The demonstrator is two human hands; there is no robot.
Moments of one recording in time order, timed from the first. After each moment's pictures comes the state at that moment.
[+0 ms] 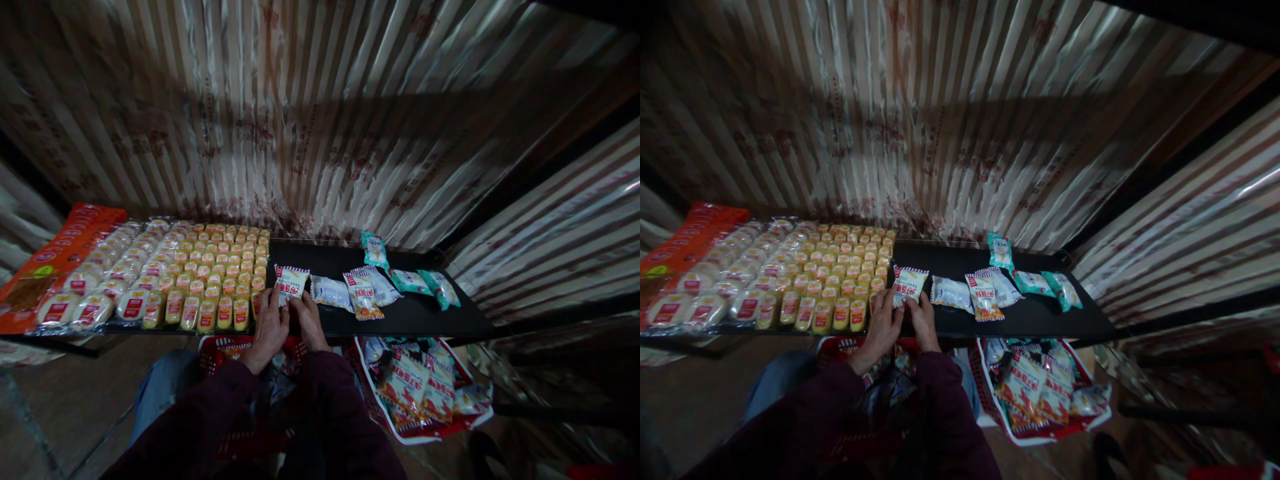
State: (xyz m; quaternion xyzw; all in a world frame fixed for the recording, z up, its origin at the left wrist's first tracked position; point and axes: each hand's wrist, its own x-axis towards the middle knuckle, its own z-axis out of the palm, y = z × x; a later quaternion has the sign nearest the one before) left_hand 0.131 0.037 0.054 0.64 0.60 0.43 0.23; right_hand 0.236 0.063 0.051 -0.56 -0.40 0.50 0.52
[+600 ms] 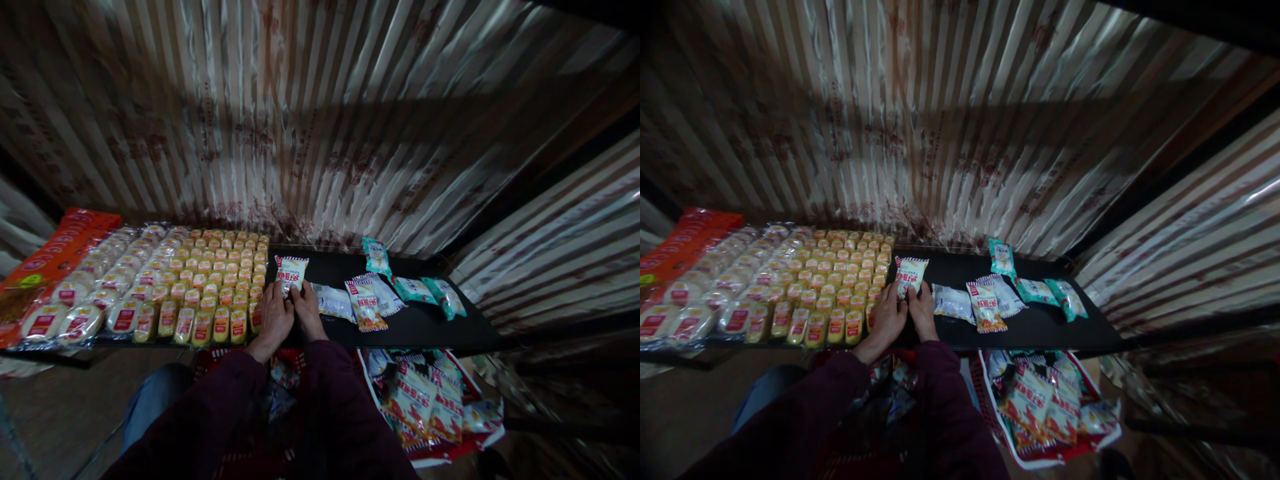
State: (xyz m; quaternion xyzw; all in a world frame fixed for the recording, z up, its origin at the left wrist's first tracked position) left_hand 0.146 0.081 0.071 0.62 0.66 0.36 0.24; right_hand 0.240 0.116 0.049 -0.61 -0.49 0.37 0.50
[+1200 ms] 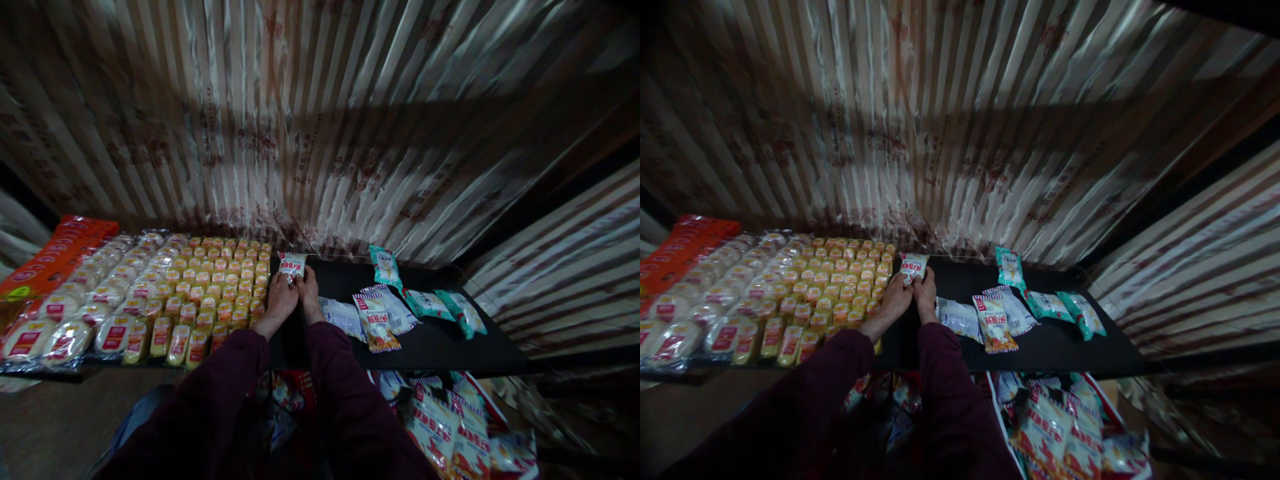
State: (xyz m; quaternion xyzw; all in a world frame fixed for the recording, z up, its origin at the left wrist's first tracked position) left_hand 0.152 0.166 0.084 0.59 0.67 0.34 0.29; right_hand 0.243 0.213 0.028 -0.67 -0.46 0.32 0.50
